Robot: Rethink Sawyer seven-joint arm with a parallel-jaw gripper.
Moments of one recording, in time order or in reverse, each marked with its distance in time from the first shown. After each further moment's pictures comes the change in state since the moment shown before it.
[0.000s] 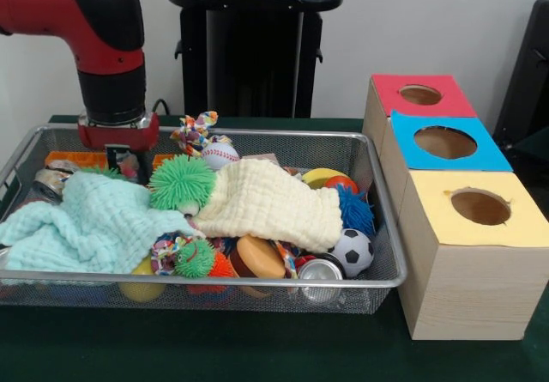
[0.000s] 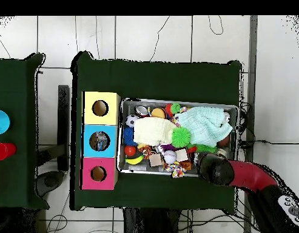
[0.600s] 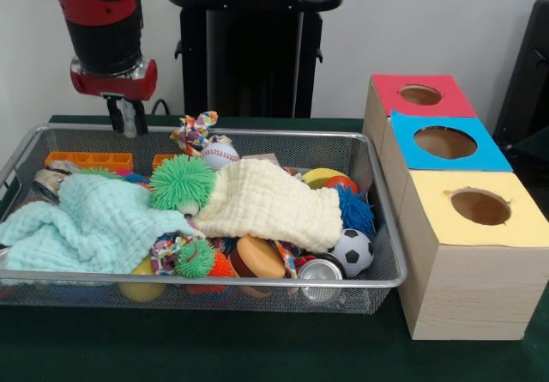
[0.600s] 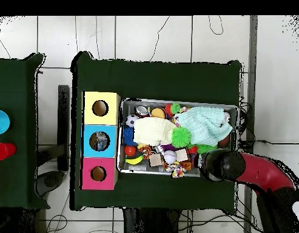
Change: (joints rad) arm 0.047 -0.162 0.000 0.013 0.123 0.331 0.000
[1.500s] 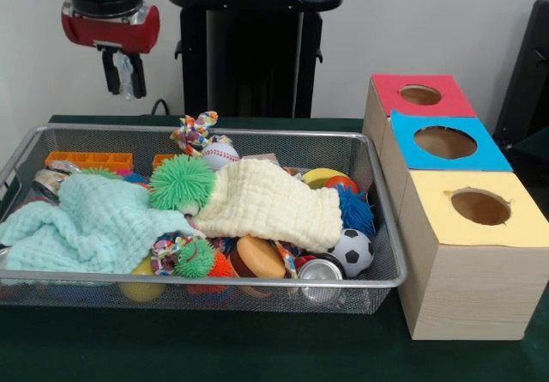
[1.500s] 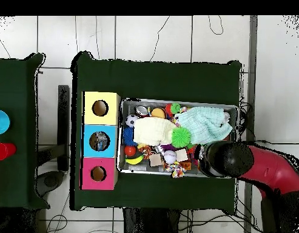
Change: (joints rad) arm 0.067 -0.171 0.000 0.004 0.124 0.073 0.000
